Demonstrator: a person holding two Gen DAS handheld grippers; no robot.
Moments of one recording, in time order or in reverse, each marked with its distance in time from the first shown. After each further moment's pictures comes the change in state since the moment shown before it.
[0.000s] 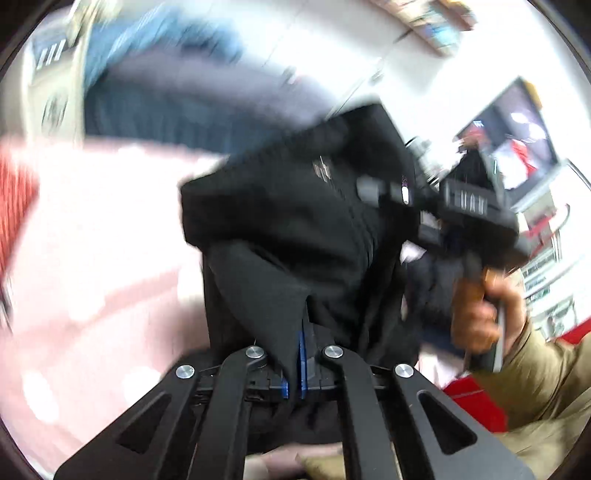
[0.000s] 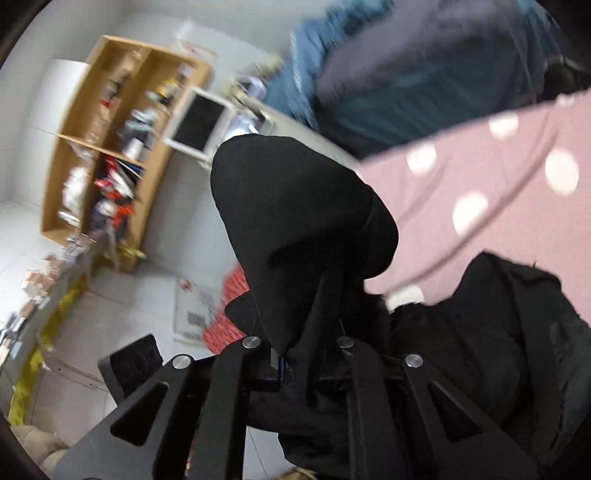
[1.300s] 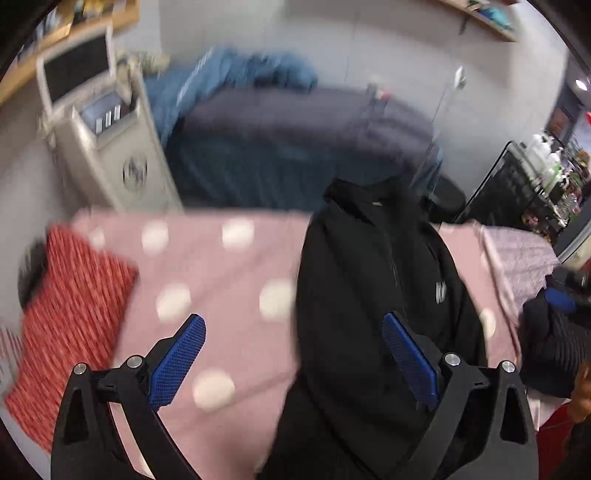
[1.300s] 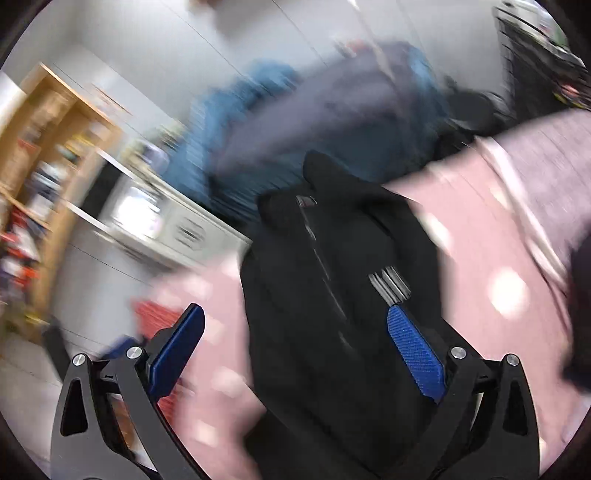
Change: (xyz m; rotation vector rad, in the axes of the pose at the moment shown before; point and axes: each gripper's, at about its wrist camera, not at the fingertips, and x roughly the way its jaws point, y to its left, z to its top) left arm 0.035 0.057 0.046 -0.016 0.054 0.471; right arm -0.051 -0.003 0.028 0.077 -0.204 -0.586
